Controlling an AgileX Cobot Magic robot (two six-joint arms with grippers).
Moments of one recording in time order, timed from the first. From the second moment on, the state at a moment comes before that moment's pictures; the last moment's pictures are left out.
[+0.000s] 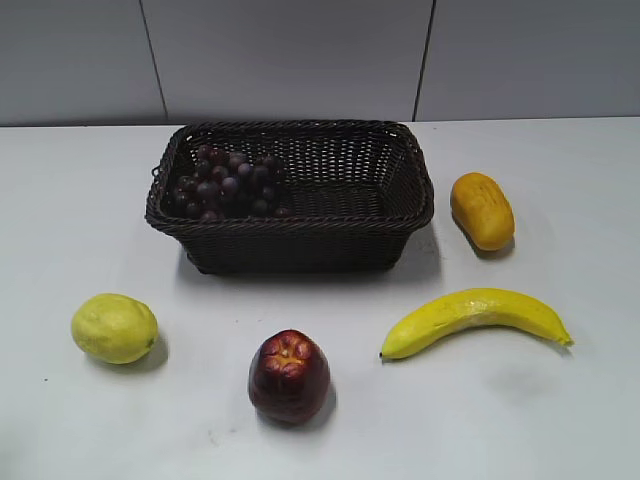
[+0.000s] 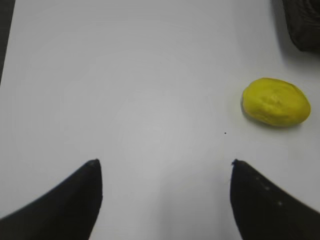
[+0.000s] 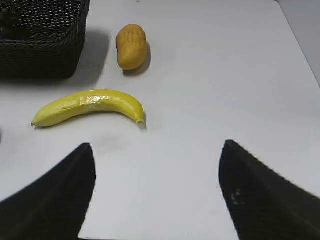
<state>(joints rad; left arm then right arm) -0.01 0.67 -0.75 -0.06 1.08 0.08 0.08 -0.01 -0.51 0.10 1.04 -0.04</state>
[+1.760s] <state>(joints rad) -0.01 0.00 -0.48 -0.01 1.08 0.09 0.08 -0.01 -0.51 0.10 1.04 -0.04</state>
